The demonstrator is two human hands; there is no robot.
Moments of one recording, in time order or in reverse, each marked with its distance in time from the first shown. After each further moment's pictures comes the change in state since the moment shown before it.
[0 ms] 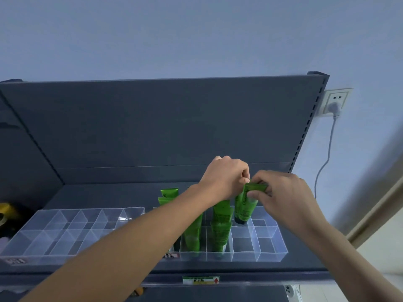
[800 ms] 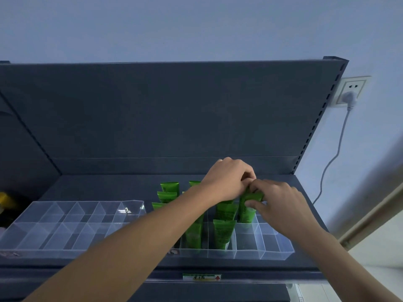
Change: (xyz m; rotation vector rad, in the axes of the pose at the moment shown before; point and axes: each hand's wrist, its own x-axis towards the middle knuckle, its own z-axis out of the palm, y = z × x) left_hand 0.001 -0.022 0.025 -0.197 -0.048 0.006; right_hand 0.001 0.014 0.048 -0.130 -0.177 0.008
